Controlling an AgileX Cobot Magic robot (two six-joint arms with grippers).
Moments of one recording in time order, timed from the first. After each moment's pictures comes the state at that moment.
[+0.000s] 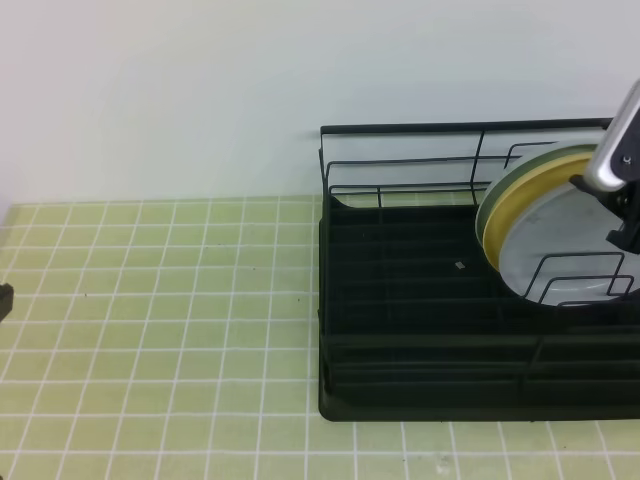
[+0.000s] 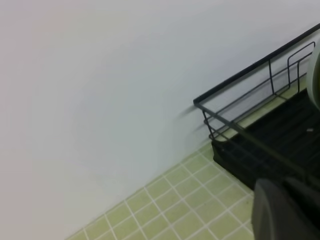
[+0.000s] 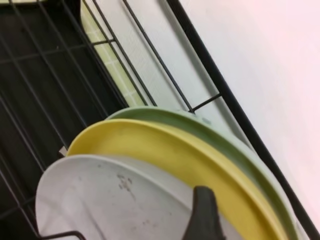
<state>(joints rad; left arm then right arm) -0.72 0.45 -0.65 0.56 0.45 -0.27 0.10 1.50 -0.99 1.18 0.21 -2.13</state>
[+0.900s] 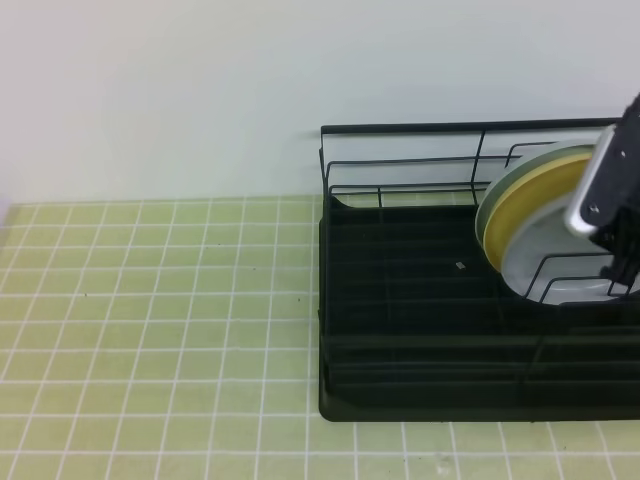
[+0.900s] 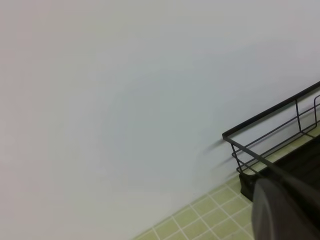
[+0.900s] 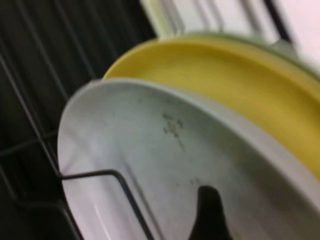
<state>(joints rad) -0.72 0.34 -0.65 0.66 0.46 -0.33 0.12 1.55 -0.94 1.15 0.14 -2.19</state>
